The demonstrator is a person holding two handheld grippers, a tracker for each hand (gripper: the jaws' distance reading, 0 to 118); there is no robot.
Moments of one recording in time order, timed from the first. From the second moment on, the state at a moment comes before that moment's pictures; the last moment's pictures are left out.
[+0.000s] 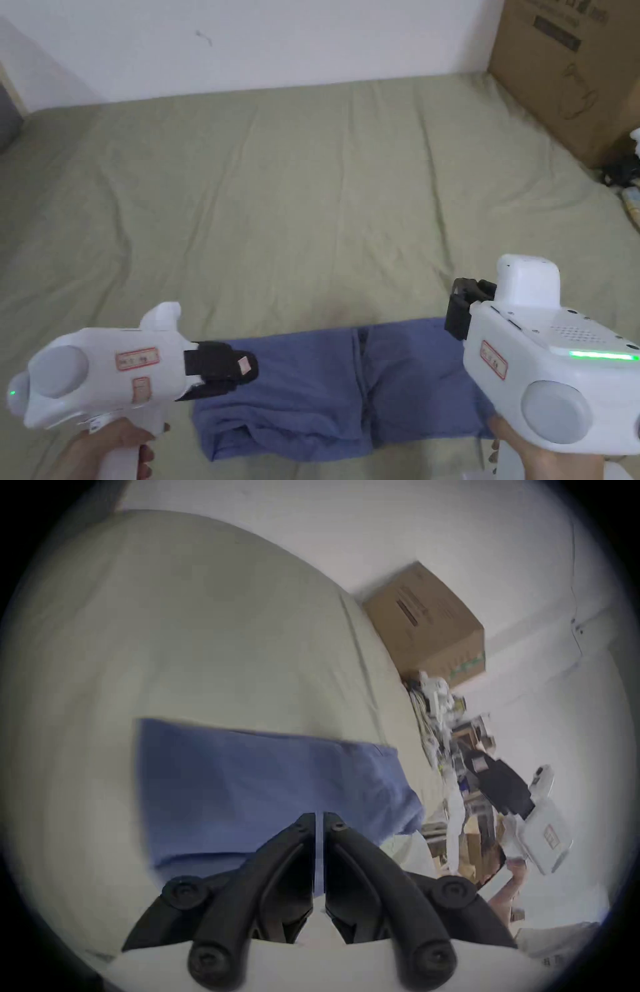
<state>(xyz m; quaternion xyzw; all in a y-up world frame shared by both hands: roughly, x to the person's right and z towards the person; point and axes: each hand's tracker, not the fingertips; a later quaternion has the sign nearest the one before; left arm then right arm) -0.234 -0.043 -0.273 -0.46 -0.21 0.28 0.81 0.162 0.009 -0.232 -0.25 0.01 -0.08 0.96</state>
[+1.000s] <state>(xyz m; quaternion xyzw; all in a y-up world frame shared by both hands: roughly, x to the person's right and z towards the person) -0.299 -0.161 -0.301 -0.49 -0.23 0.49 0.69 0.097 0.013 -0.259 -0.28 0.05 -0.02 0.96</state>
